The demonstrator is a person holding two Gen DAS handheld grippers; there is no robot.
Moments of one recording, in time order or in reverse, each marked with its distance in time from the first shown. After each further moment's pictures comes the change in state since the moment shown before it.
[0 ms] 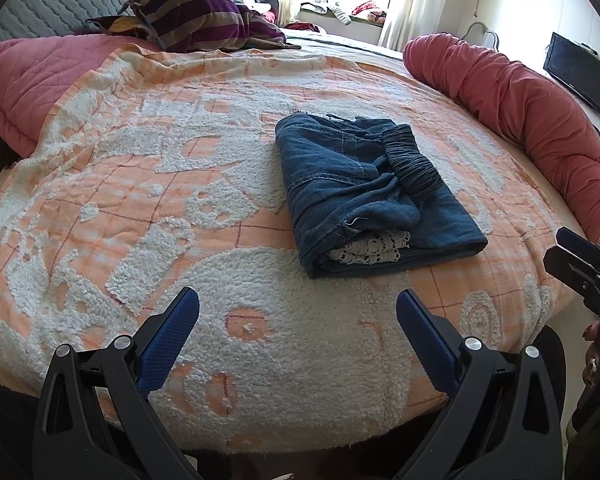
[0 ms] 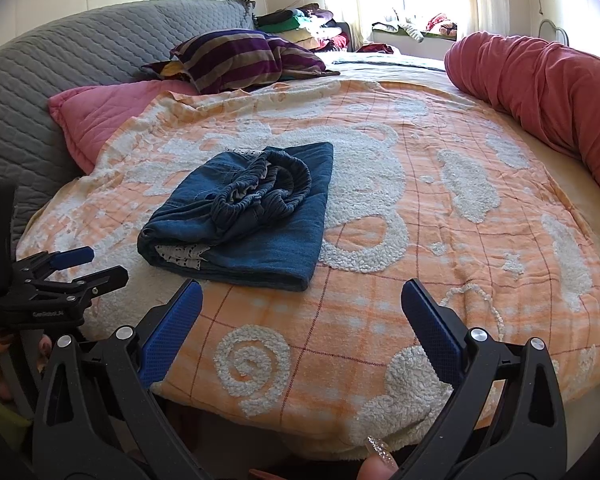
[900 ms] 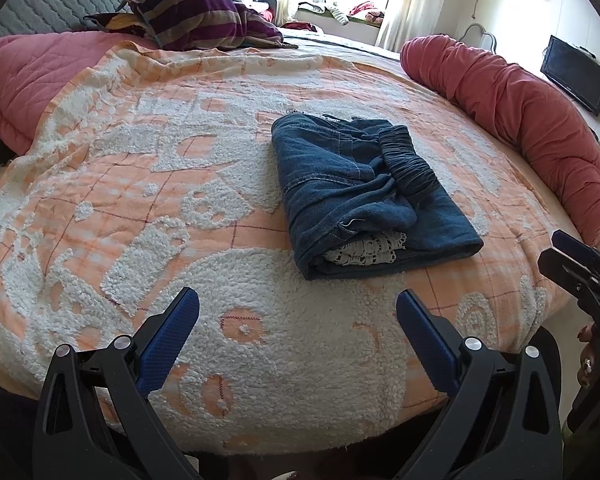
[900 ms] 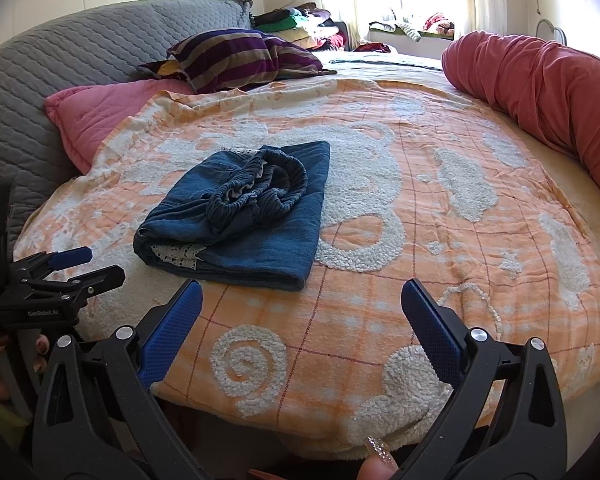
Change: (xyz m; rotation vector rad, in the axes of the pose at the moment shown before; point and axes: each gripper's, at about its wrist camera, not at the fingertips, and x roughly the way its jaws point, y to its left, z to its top) left arm -0.001 0.001 0.003 -0.010 0.009 -0.025; right arm 0.003 -0.004 -0.001 0.004 0.003 -0.006
